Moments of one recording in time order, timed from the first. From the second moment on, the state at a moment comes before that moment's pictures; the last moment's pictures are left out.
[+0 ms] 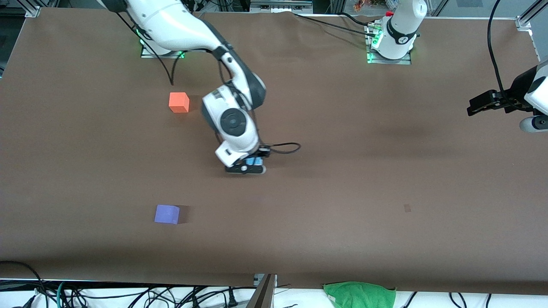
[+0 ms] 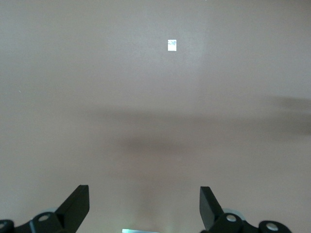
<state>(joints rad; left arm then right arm) 0.05 0.10 -0.03 -1.48 0.00 1.45 -0.10 0.61 0.71 -0.01 -1.45 0.08 2.11 0.54</state>
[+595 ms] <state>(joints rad) 0.05 0.10 -0.03 -1.48 0.00 1.45 -0.10 0.51 0.47 -0.22 -2.12 0.09 2.56 0.17</state>
